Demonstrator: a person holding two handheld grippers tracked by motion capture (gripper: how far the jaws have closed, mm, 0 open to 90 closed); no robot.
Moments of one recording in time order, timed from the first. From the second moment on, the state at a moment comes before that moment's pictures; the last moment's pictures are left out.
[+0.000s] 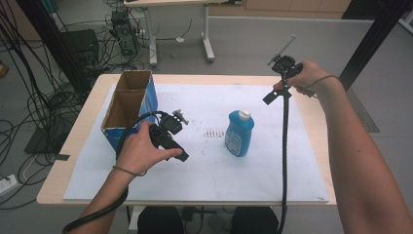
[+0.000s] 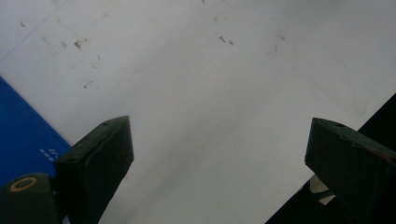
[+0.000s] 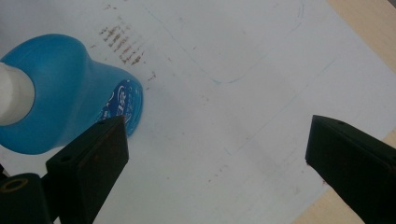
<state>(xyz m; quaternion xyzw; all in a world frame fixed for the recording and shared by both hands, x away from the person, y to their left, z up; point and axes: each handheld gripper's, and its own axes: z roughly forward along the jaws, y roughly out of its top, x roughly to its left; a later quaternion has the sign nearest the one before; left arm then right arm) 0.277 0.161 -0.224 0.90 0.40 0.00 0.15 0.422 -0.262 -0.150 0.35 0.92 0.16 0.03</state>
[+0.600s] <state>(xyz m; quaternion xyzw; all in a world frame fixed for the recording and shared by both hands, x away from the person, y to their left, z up) 0.278 0.153 -0.225 0.91 0.40 -0.01 0.14 0.402 -0.280 -0.160 0.36 0.92 0.15 0.03</state>
